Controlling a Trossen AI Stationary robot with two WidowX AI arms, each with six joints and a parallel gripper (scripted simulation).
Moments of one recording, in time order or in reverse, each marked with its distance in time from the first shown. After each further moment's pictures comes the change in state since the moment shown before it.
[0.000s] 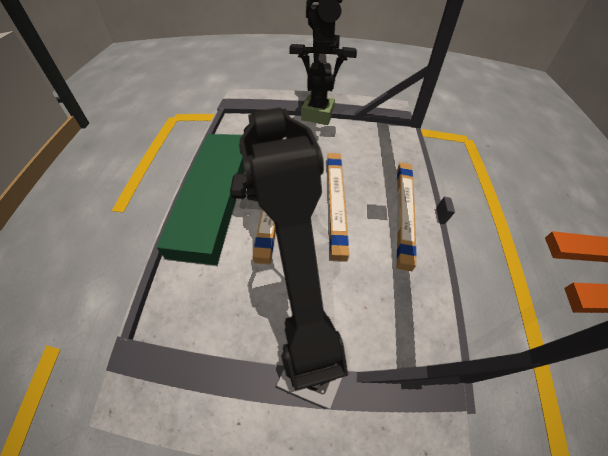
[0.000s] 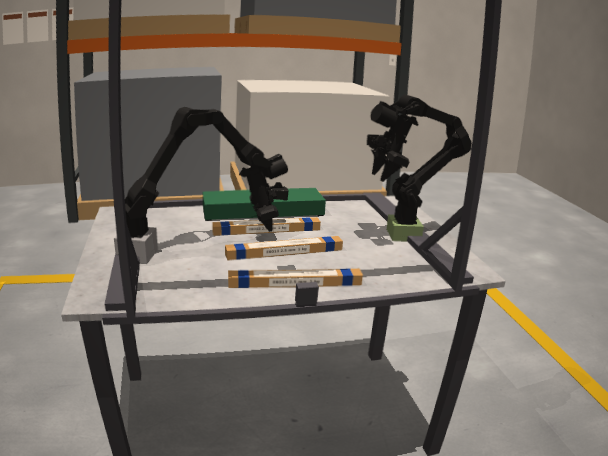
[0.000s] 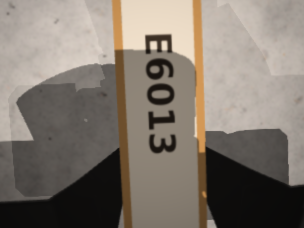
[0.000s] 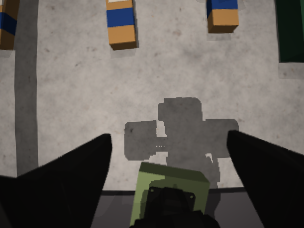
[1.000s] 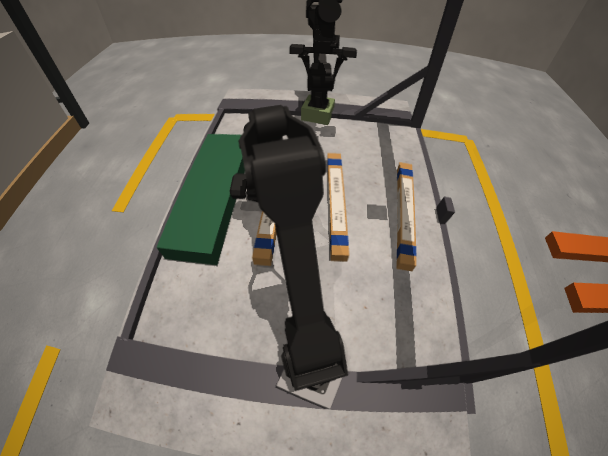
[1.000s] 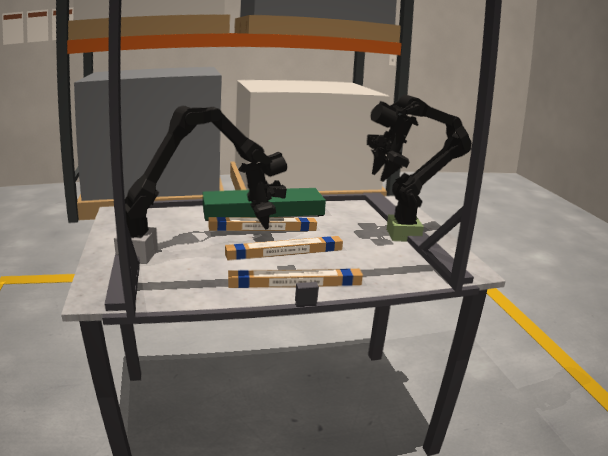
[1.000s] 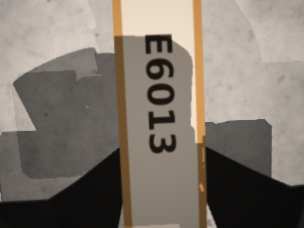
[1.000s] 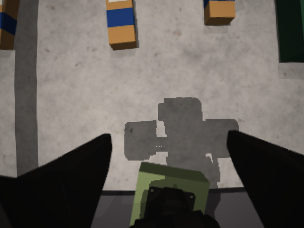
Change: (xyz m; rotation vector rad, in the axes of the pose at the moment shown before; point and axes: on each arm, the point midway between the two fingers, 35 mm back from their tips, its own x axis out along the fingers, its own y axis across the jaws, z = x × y) left arm -0.013 -0.004 -0.009 -0.005 0.057 -0.018; right arm 0.000 0.000 0.000 0.000 0.000 0.000
